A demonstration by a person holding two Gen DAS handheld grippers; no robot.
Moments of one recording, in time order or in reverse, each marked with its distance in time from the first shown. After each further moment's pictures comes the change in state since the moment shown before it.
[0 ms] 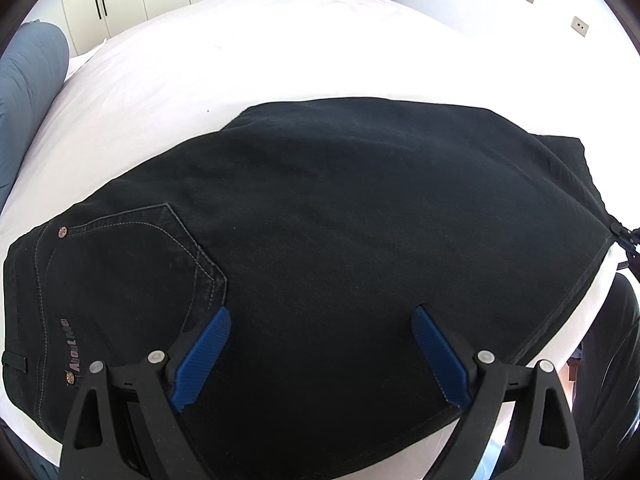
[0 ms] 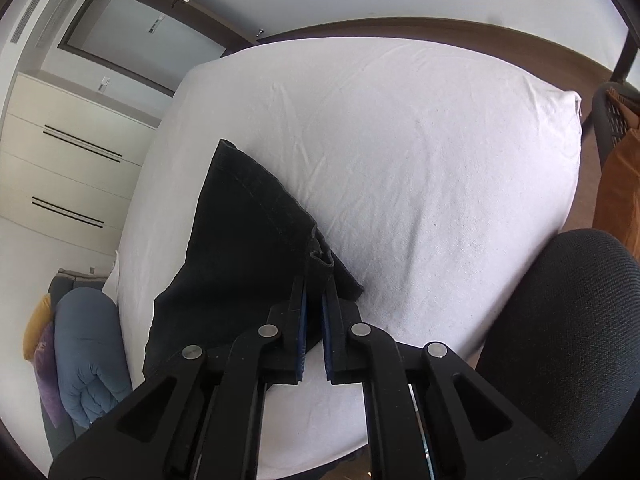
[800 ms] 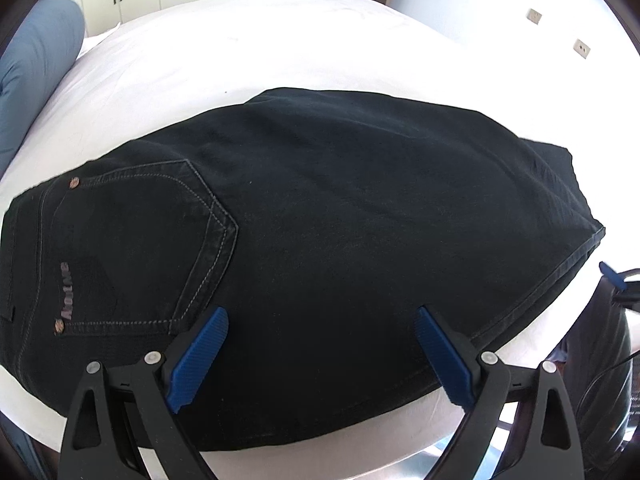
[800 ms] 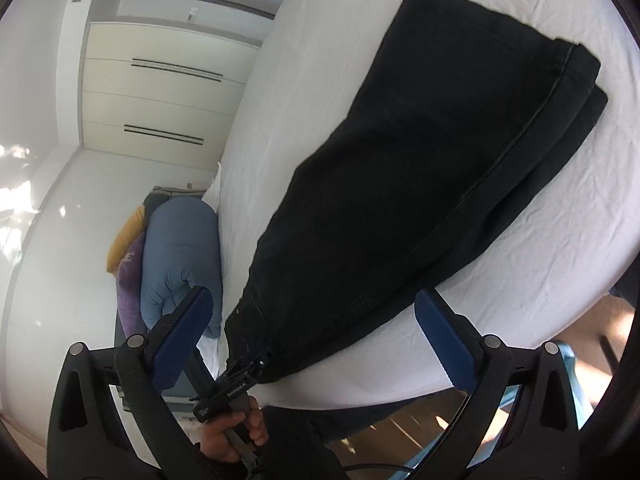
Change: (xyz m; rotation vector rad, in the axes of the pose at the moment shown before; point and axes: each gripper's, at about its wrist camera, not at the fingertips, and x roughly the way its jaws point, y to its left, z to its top) left arm -0.036 0.052 -0.065 -0.090 -0.039 -0.058; right arm 0.024 0.094 -0.087 -0.100 0.317 0.384
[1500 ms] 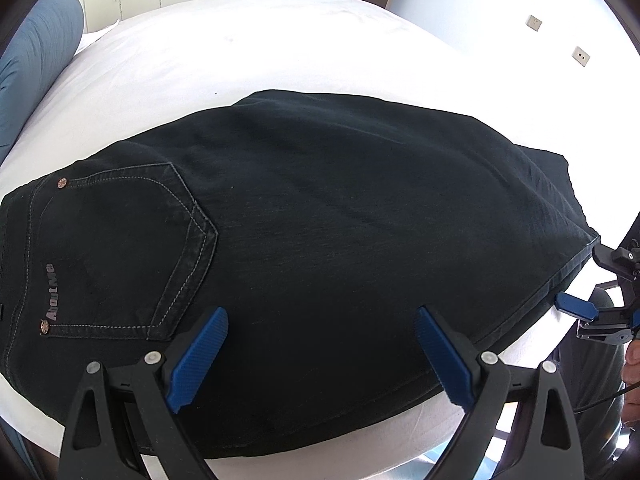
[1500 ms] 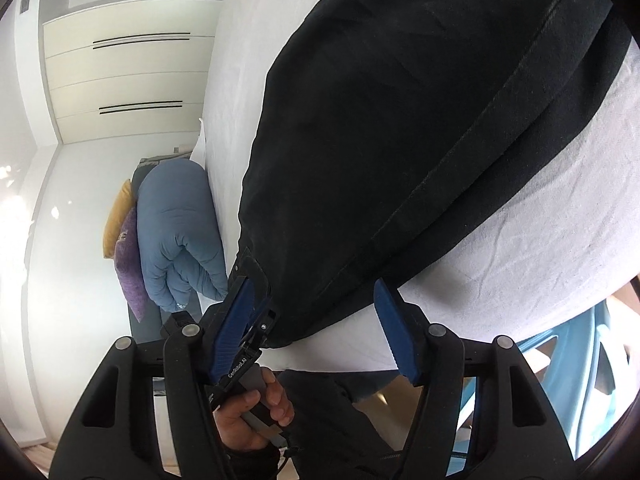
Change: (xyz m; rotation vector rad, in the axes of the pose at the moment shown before) left arm -0.009 -0.002 0.012 -0.013 -0.005 -0.011; right arm 0.092 0.001 -0.036 0.135 0.215 -0.005
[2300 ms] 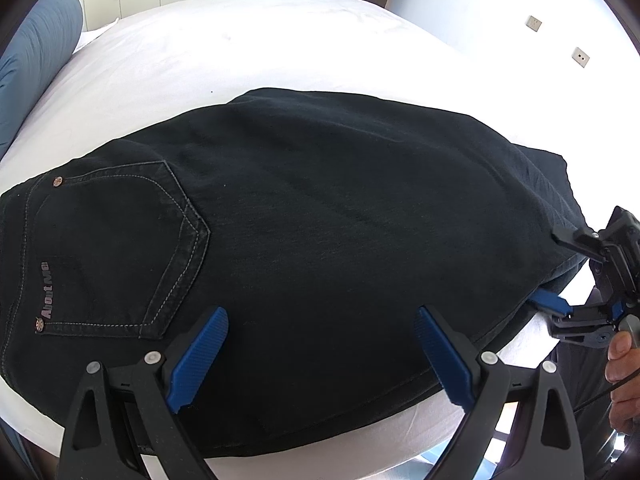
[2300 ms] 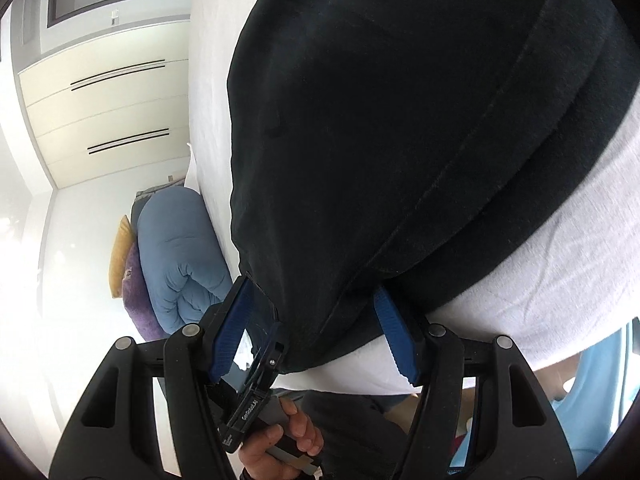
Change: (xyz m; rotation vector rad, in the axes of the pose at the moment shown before) left arm 0.008 -0.015 0.003 -0.006 0.005 -0.001; right arm 0.042 -0.020 0.010 0.157 -0.021 0.022
